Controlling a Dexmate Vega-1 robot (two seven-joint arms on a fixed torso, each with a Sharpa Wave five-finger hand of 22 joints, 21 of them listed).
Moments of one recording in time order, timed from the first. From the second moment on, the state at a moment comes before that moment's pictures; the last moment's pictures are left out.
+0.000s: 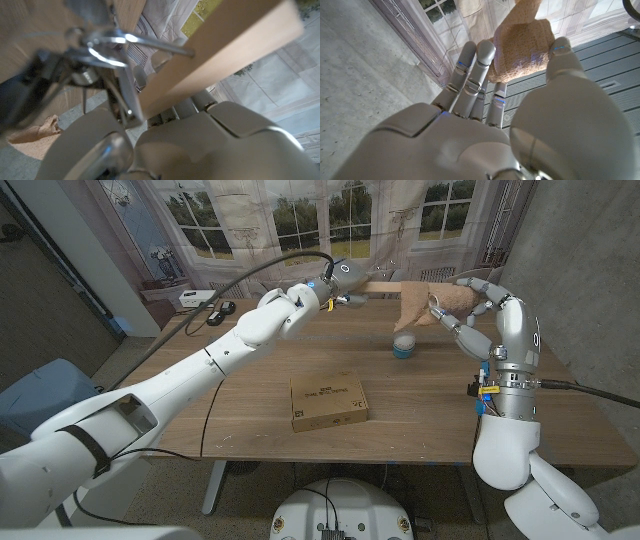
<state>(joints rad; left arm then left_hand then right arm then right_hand) 0.40 0.60 0.85 -1.83 1.18 0.11 -0.17 0.44 0.08 0.80 0.16 0.53 0.53 0.01 1.10 0.61 0.81 -0.12 1.58 1.25 1.37 -0.20 1.11 1.18 0.81 -0.09 1.54 0.44 -1.62 -0.58 -0.11 -2.40 -0.63 -0.07 -0.83 0.85 -0.23 0.32 -0.15 0.22 0.83 -0.03 0.21 0.46 0.77 0.09 0.80 0.68 1.08 -0.18 0.85 1.21 0.53 -0.05 1.31 0.17</state>
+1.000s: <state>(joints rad) 0.43 0.62 0.85 -1.84 1.23 0.07 -0.11 0.44 0.08 0.80 0.16 0.53 0.52 0.00 1.11 0.60 0.81 -0.12 1.58 1.25 1.37 -0.20 1.11 1.18 0.81 -0.09 1.54 0.44 -1.14 -0.60 -0.18 -2.19 -0.57 0.08 -0.60 0.85 -0.23 0.32 -0.15 0.22 0.83 -0.03 0.21 0.45 0.77 0.09 0.80 0.68 1.08 -0.18 0.85 1.21 0.53 -0.05 1.30 0.17</state>
